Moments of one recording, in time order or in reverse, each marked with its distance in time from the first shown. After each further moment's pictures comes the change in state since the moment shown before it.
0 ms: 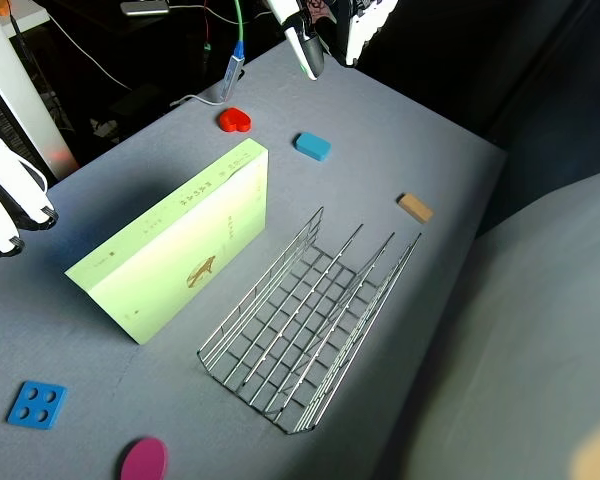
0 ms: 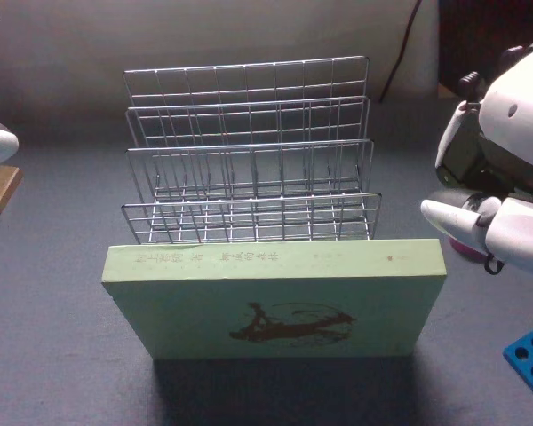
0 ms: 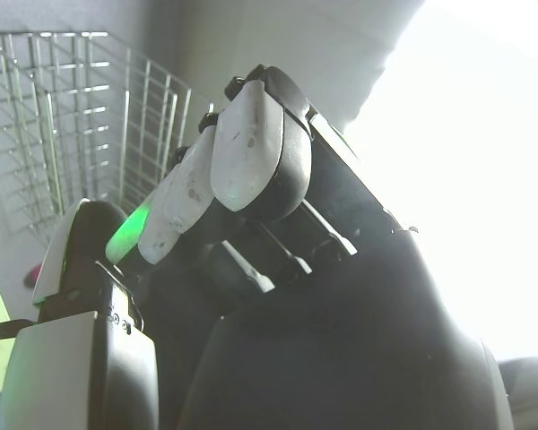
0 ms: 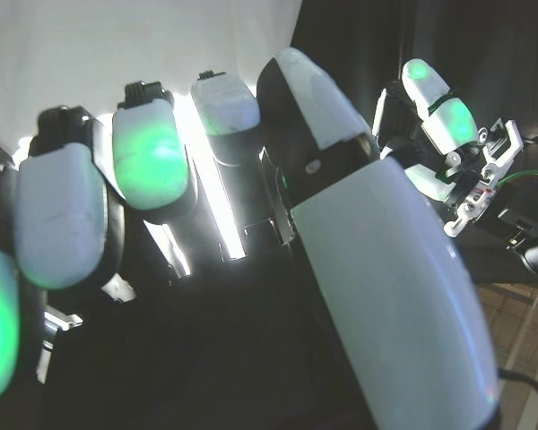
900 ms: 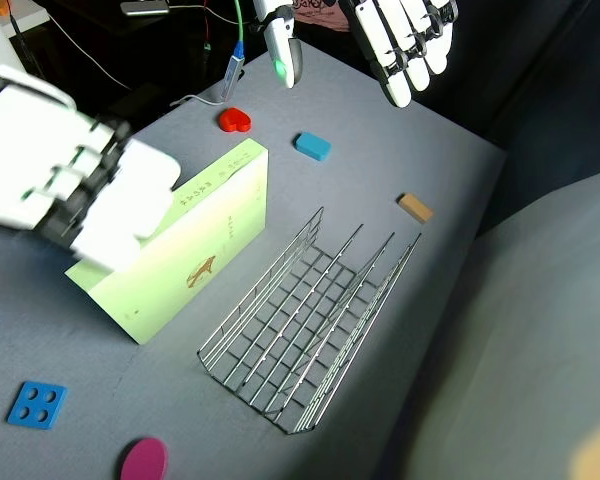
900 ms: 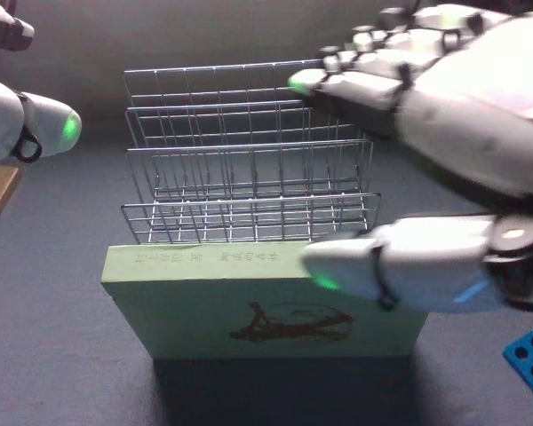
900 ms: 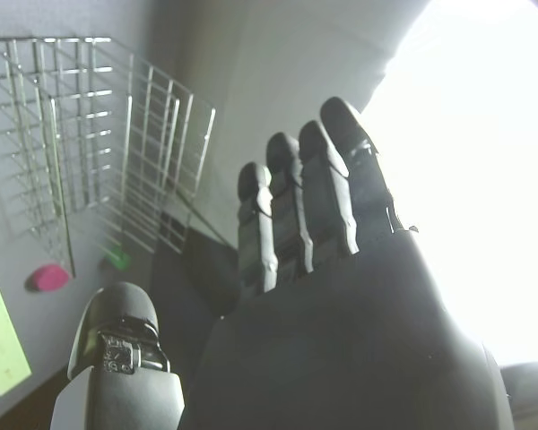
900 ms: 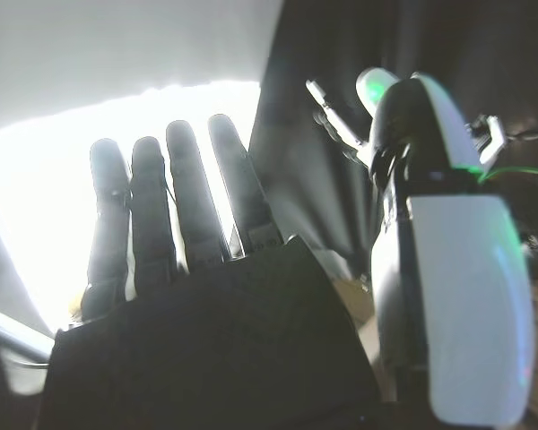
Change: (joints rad) left arm 0.000 0.000 0.002 -0.002 0.011 0.000; right arm 0.034 -0.190 0.021 0.006 -0.092 0.000
